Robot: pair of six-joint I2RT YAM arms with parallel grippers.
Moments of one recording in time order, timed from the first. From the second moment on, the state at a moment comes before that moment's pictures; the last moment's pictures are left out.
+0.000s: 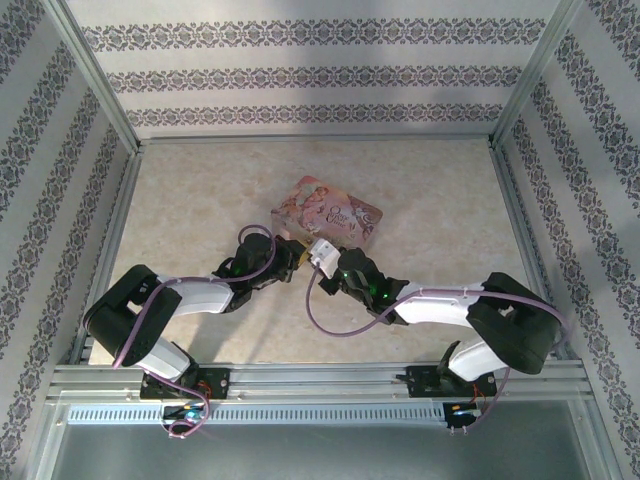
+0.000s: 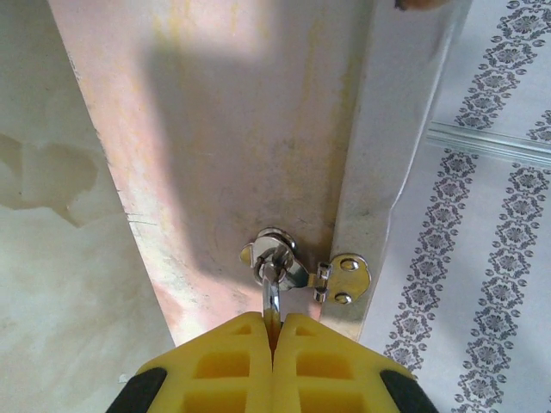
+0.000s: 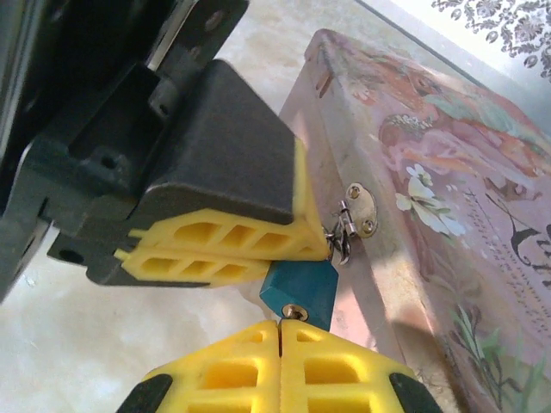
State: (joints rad) left arm -0.61 1.53 0.51 0.62 0.16 -1.62; right arm 0.91 1.47 0.54 0.50 0.16 -0.12
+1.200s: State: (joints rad) left arm -0.63 1.61 0.49 0.67 0.16 -1.61; right arm 0.97 1.64 0.38 0.88 0.25 0.32
